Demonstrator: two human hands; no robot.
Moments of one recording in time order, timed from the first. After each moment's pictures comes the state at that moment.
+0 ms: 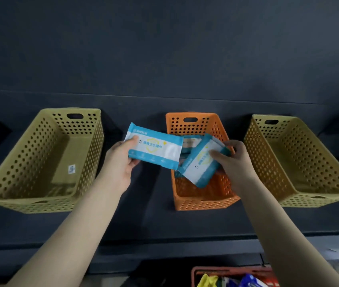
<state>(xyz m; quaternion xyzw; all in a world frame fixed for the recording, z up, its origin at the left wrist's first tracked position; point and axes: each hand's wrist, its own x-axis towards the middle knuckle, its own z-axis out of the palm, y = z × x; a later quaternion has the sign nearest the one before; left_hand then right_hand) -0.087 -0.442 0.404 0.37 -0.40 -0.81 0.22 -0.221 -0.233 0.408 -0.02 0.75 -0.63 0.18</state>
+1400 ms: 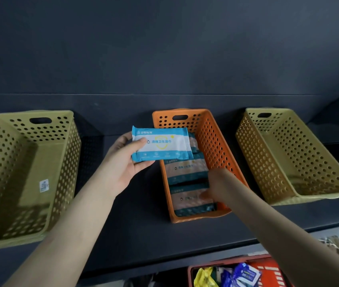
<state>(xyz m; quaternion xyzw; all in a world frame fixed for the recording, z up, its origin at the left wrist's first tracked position) -0.129 -0.457 0.395 0.28 -0.42 -0.86 0.10 -0.238 -0.256 0.388 -0.12 0.92 0.01 0.38</state>
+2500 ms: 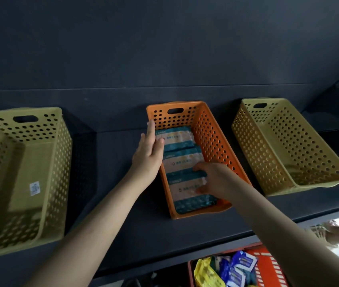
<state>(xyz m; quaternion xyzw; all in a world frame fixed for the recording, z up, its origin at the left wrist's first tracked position) -0.163 -0.425 0.352 0.18 -0.81 -0.56 0.07 -0.228 -0.244 0.384 -0.24 0.92 -0.08 0.29</state>
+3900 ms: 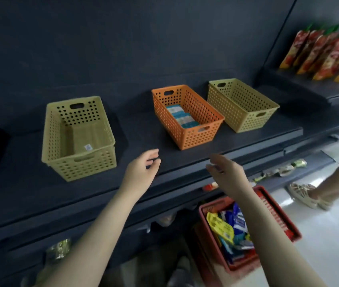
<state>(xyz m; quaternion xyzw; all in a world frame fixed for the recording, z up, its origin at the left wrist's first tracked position) 0.098 -0.409 0.372 0.10 -0.85 -0.52 0.09 0.046 -0.173 0.396 -0.10 0.93 -0.34 0.04</state>
